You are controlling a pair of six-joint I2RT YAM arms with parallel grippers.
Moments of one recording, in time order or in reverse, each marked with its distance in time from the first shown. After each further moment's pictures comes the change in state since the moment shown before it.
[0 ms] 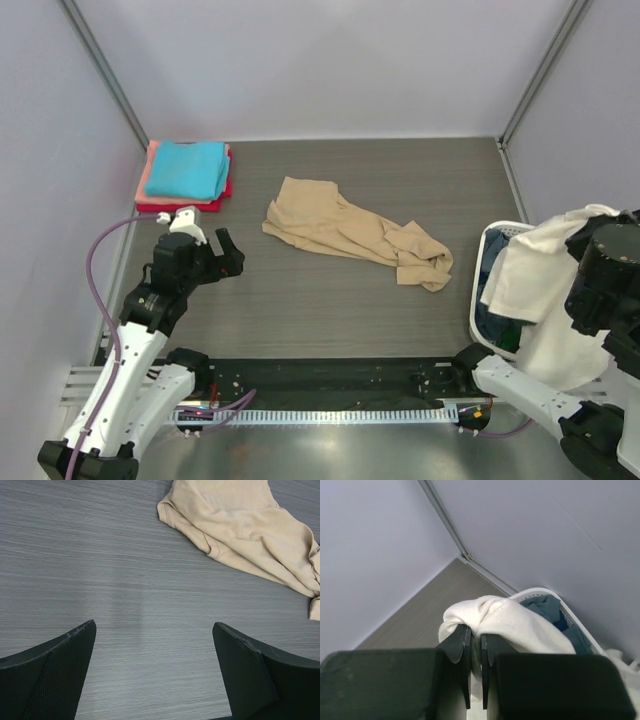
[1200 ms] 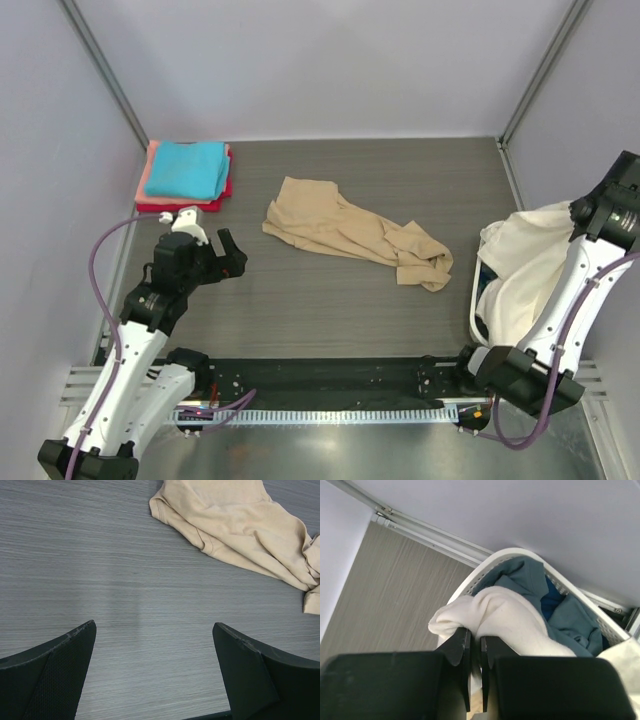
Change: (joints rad) left arm 0.000 0.005 0.000 0.000 0.037 0.003; right arm -1.130 0.373 -0.255 0.307 -0.942 -0.148
